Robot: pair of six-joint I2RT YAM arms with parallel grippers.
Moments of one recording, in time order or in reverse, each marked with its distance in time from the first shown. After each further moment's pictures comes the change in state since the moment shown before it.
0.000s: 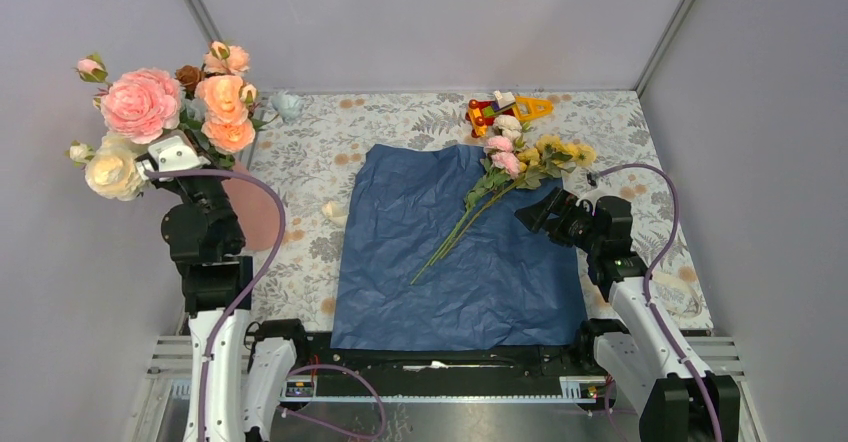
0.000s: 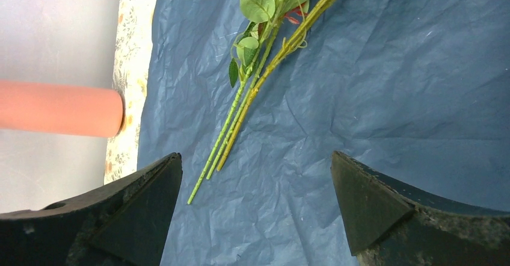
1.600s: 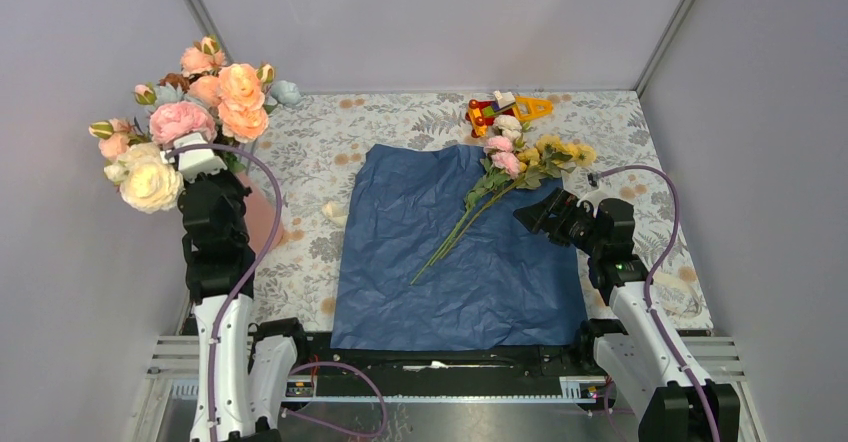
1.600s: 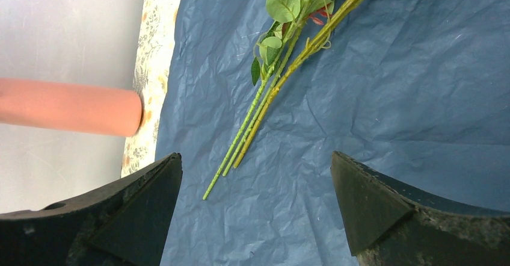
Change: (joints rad) left arm 0.099 0.056 -0.057 -0.327 0.121 -0.163; right arm -0.002 -0.039 -0.013 0.029 -0.051 0.034
